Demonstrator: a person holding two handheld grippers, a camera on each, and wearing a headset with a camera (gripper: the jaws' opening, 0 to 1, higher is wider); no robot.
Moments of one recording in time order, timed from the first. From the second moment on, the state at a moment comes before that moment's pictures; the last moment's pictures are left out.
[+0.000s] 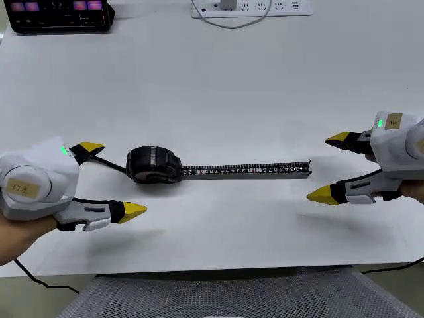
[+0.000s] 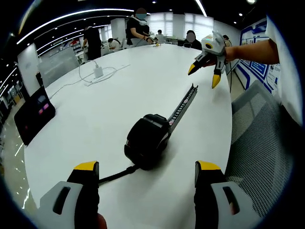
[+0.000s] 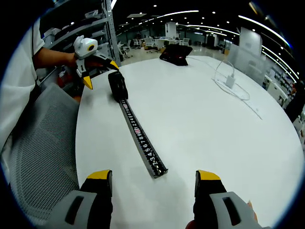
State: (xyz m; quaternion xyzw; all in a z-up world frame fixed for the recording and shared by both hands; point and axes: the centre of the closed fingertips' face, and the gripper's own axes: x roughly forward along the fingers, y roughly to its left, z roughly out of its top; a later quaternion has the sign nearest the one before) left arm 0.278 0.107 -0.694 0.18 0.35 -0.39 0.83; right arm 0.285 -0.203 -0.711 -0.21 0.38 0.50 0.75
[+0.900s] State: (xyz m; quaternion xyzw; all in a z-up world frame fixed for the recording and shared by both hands) left arm 0.263 0.118 -0.678 0.13 0.32 -0.36 0.87; right arm 0.275 -0.207 -0.694 -0.17 0.36 0.47 0.79
